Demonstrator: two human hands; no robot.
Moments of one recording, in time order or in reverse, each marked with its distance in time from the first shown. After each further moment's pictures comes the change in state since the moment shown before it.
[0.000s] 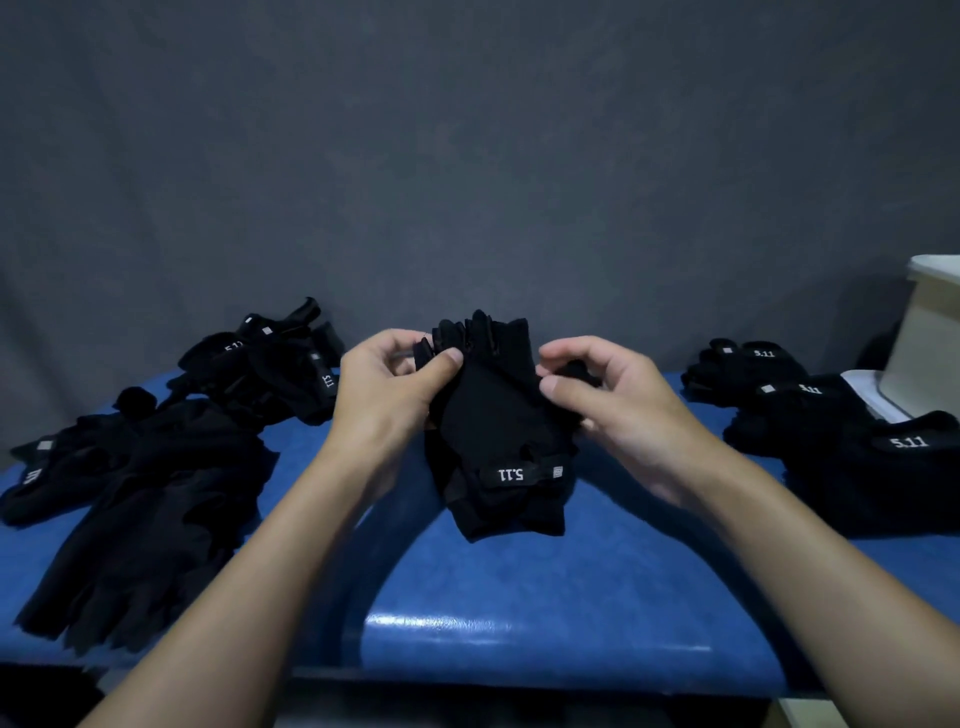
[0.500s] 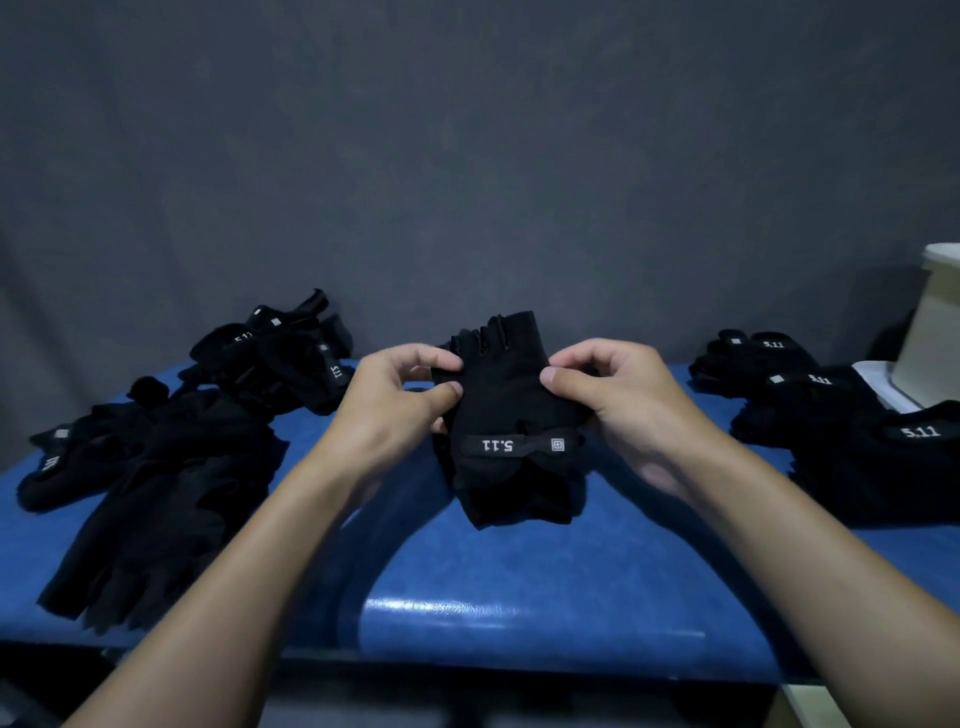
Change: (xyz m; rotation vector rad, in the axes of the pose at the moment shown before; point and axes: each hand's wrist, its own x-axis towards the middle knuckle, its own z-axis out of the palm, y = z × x) left_hand -0.007 -0.004 -0.015 0.253 -0.121 -0.025; right_hand 0.003 0.000 0.008 -0.021 0.110 0.085
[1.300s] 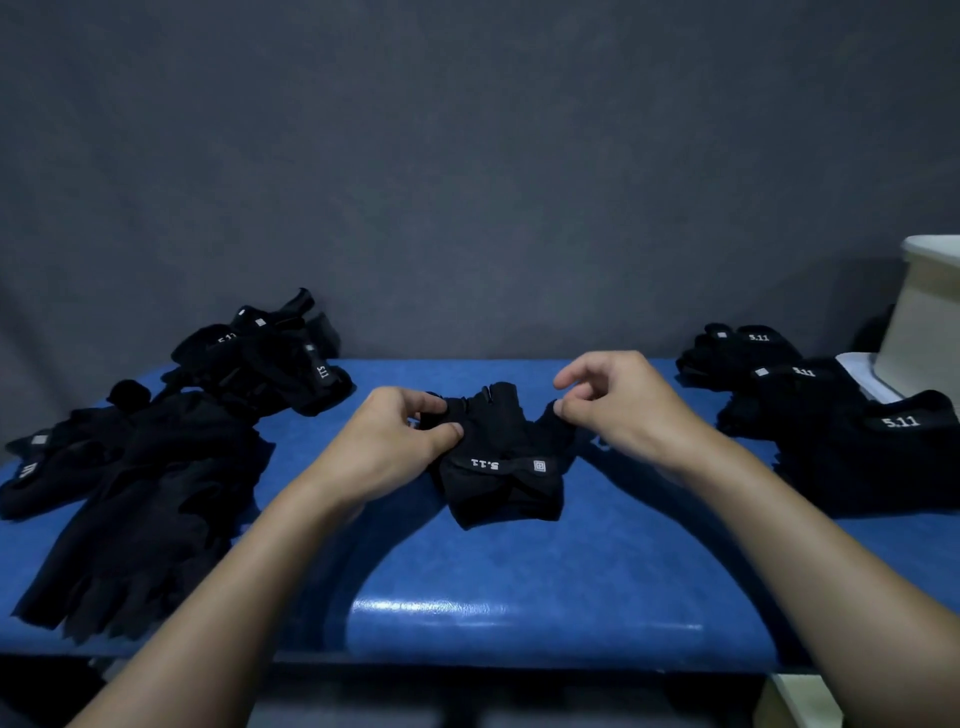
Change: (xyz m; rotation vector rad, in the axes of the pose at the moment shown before) left_hand 0.004 -0.031 -0.003 0.385 -0.111 -0.118; right_hand 0.014 0.017 -0.027 -0.590 -0.017 -0.028
